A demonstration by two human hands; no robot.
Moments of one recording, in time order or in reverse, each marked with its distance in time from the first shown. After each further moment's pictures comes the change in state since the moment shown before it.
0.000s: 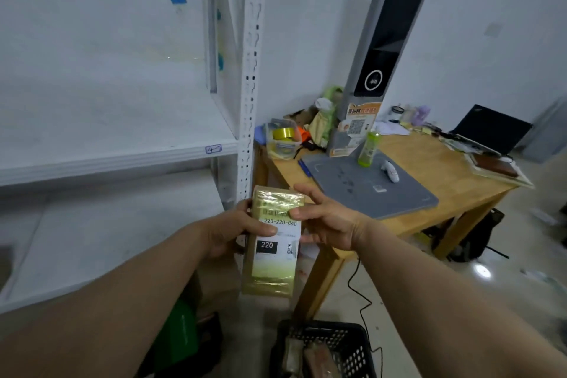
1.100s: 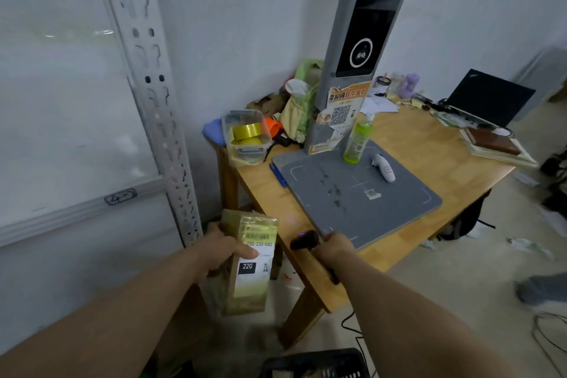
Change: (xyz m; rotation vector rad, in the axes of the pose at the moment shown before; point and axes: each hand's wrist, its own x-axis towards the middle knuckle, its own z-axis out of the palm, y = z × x) left_hand 0.264 -0.003 -0.067 0.141 0.314 -0.361; right_hand 0.195 0.047 -0.187 -0.589 0.653 0.463
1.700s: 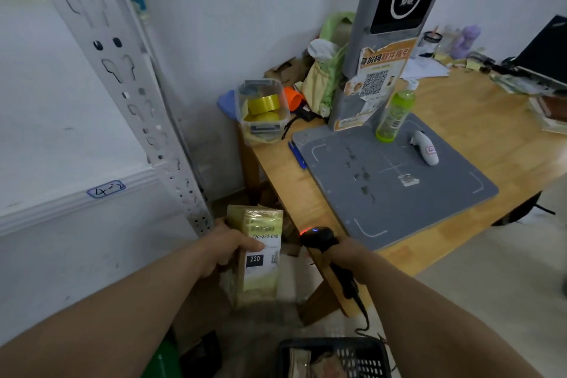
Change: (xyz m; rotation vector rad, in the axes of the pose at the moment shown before) left_hand 0.069 -0.017 0.004 -0.042 0.048 -0.201; right_hand 0.076 0.020 0.024 0.051 -0.368 0.022
